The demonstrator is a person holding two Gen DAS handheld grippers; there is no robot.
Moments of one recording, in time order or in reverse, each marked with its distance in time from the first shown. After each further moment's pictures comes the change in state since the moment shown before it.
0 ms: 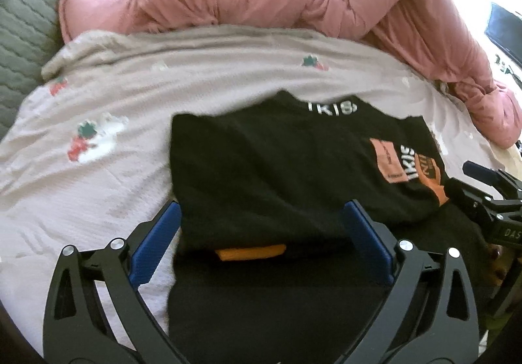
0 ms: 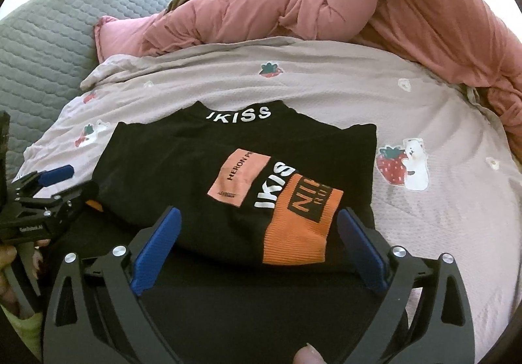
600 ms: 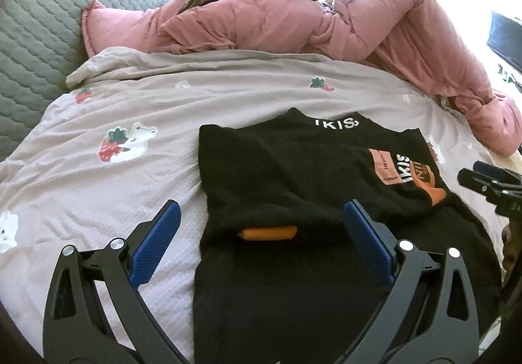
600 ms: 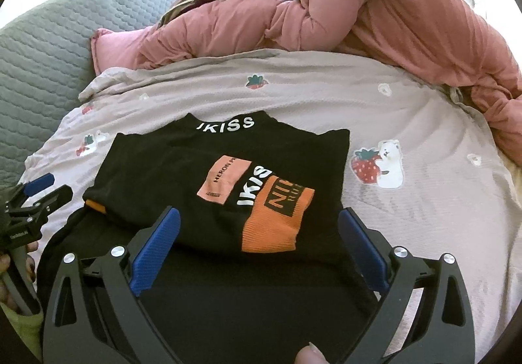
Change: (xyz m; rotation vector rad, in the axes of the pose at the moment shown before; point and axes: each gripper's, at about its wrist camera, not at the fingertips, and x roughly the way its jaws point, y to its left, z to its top) left arm -0.038 0.009 -0.017 -0.020 -0.084 0.043; right arm -0.031 -0.016 -0.003 0.025 -0.039 -0.021
